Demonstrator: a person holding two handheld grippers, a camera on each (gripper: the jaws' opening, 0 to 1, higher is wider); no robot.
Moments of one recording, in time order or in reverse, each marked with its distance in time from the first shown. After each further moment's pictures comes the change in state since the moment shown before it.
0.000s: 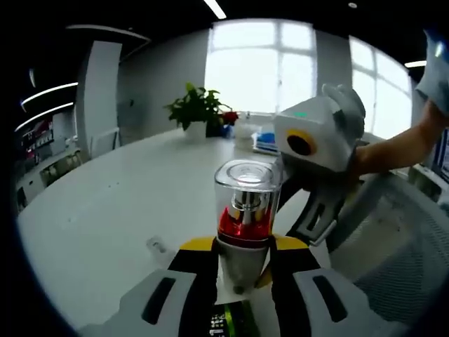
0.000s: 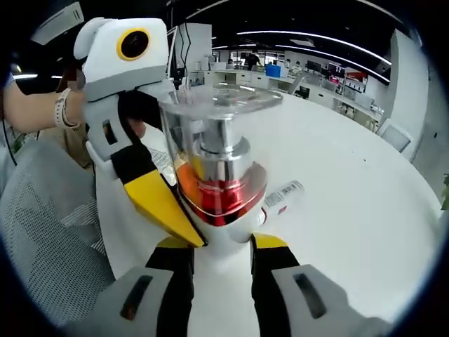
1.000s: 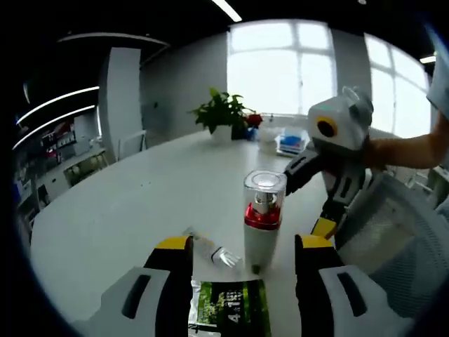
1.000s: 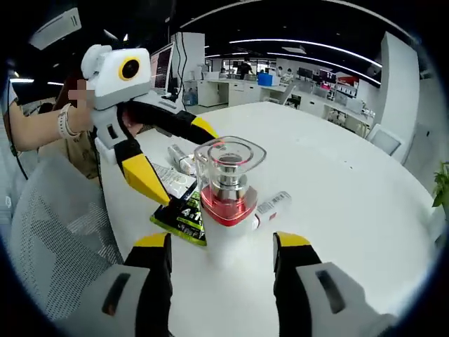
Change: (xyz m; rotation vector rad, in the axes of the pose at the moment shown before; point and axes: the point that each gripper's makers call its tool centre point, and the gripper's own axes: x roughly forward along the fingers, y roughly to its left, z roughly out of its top) left arm -0.062 0.014 0.010 -0.009 -0.013 0.189; right arm -0.045 0.007 0.025 -0.002 -0.061 -0.056
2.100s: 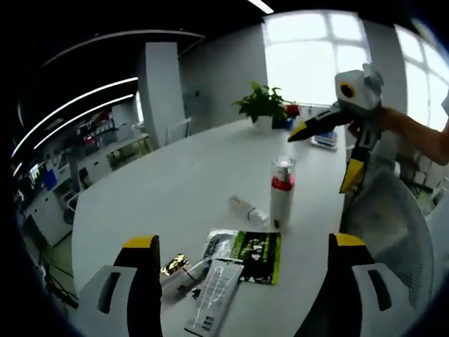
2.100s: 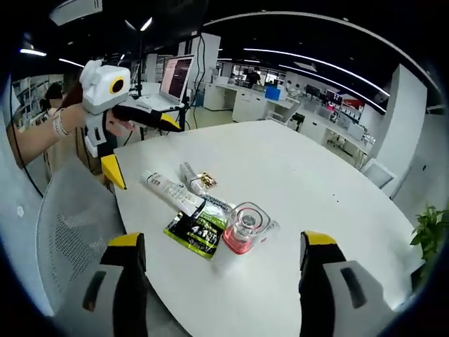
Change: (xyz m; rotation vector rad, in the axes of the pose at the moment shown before) left arm -0.120 0.006 -0.011 -0.038 0.093 0.274; right arm -0.047 0.025 0.058 -0.142 -0.019 -0.025
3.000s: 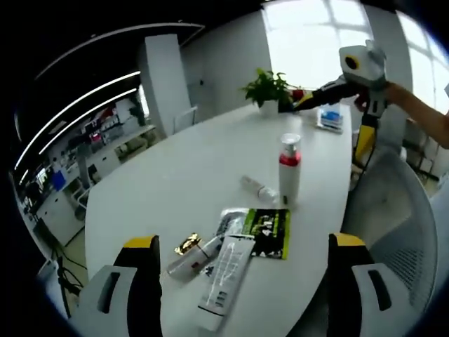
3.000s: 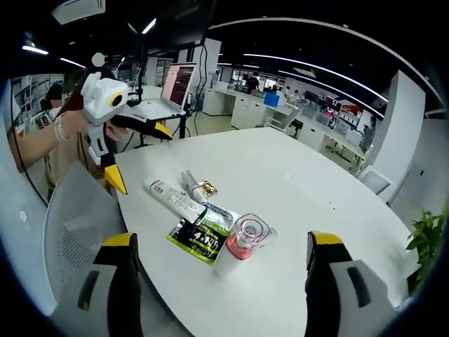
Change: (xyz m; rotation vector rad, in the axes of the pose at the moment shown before) left arm -0.016 0.020 -0.028 0.035 0.078 0.058; right arm -0.007 0.000 0.012 -0.018 -0.024 -0.016
